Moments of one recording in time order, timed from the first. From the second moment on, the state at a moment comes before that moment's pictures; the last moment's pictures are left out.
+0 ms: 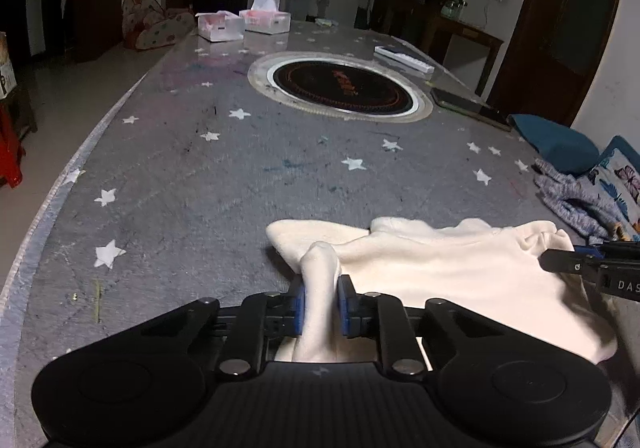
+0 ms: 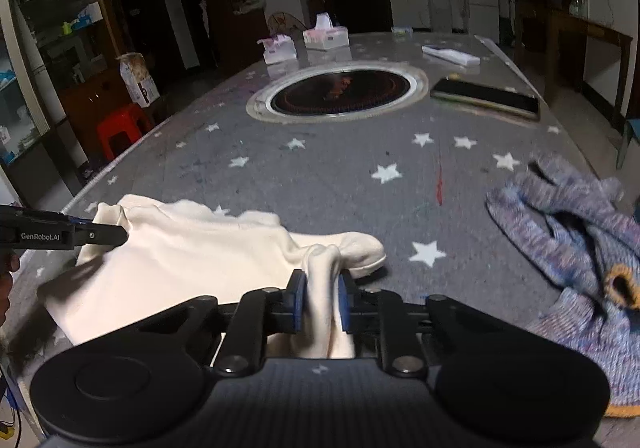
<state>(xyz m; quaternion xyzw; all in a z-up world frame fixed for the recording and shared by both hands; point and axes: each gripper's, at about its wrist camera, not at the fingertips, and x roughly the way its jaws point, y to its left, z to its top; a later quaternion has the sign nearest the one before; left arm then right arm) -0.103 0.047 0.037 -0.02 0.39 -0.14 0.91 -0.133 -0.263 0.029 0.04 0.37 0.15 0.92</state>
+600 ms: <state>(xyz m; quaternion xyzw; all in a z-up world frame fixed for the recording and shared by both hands) -0.104 0.093 0.108 -0.05 0.31 -0.09 0.95 -0.090 -0.212 0.087 0.01 0.29 0.20 0.94</state>
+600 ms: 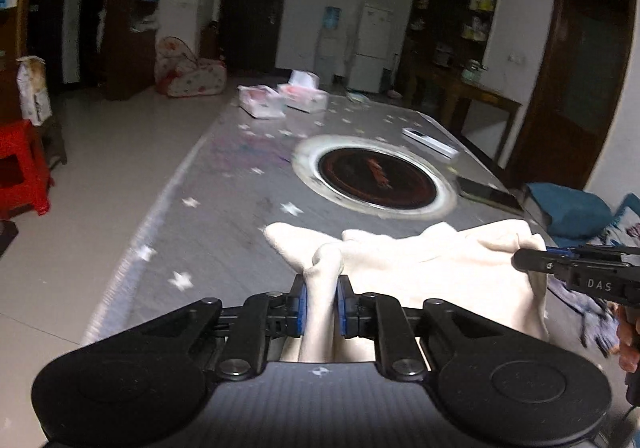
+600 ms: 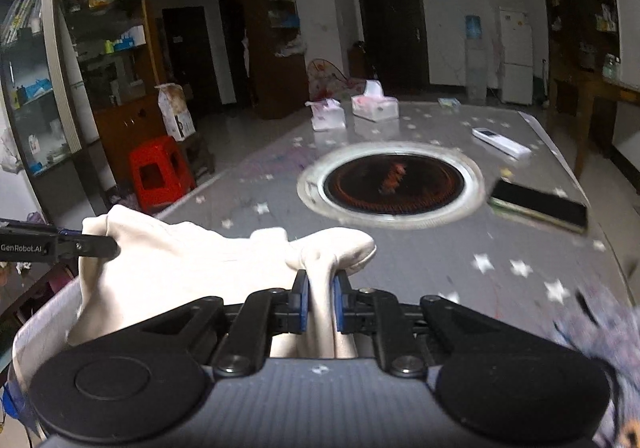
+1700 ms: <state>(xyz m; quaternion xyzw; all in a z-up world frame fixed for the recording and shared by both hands) -0.071 0.111 0.064 -0.02 0.36 0.00 0.93 -0.026 -0.155 0.053 -0.03 0.35 0.20 0.91</state>
